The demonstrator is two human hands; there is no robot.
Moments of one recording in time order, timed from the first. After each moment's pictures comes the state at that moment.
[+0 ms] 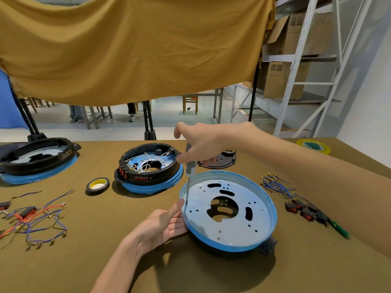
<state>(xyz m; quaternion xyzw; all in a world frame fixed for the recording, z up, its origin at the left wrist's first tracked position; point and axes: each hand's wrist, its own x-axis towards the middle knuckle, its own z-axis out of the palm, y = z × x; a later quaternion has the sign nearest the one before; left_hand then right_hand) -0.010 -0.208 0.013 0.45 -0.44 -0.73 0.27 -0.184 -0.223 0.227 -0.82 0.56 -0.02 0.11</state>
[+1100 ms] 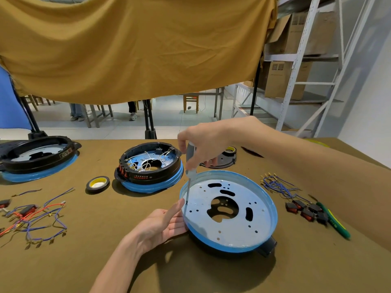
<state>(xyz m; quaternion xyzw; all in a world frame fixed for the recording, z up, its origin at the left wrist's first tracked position) -0.013 -0.209 0.013 0.46 -0.42 -0.74 0.27 -0.185 -0.222 0.234 -0.82 0.56 0.04 0.14</state>
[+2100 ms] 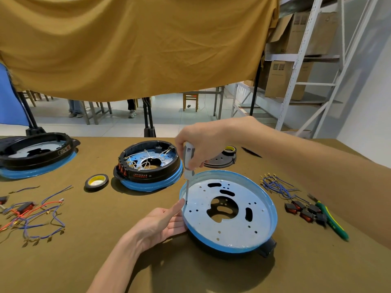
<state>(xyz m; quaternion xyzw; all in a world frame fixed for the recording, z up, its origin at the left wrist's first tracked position) -0.012 -0.213 0.012 0.47 -0.43 -0.73 0.26 -0.176 -0.216 0.244 -0.84 0.52 0.06 0.14</state>
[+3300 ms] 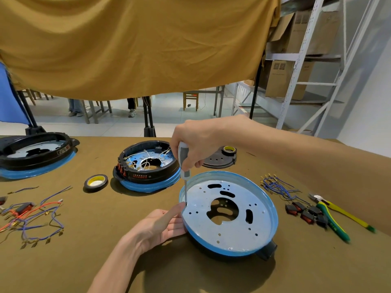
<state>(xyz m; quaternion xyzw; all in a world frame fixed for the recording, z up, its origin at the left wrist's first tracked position) -0.011 -0.212 0.009 0.46 -0.43 -0.73 0.27 -0.171 -0.231 0.240 -0.86 0.49 0.04 0.13</state>
